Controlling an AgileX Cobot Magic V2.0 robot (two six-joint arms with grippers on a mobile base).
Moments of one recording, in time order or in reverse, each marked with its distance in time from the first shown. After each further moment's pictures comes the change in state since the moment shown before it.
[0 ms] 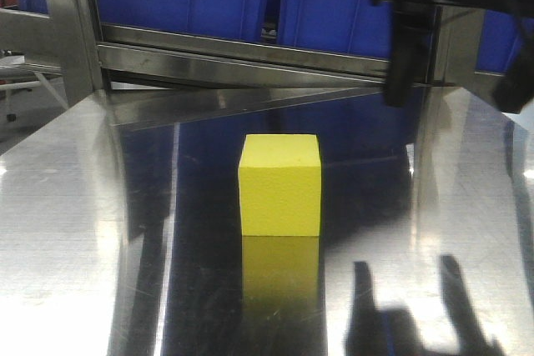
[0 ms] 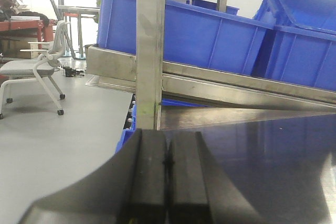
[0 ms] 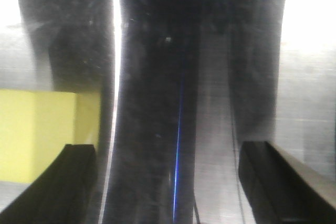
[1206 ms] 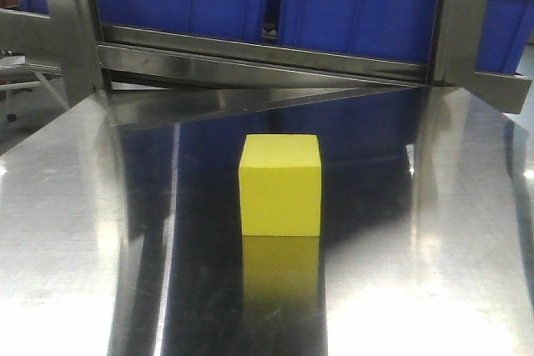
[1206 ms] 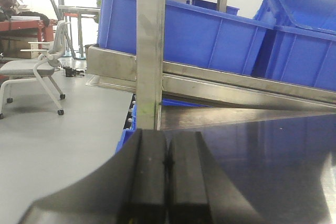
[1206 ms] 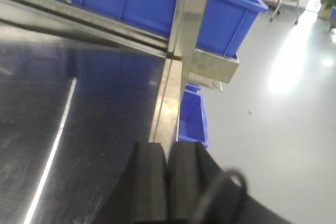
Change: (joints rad) left arm 0.000 0.000 0.000 0.000 0.000 0.000; right arm -0.527 -1.163 0.831 0.085 -0.592 -0.749
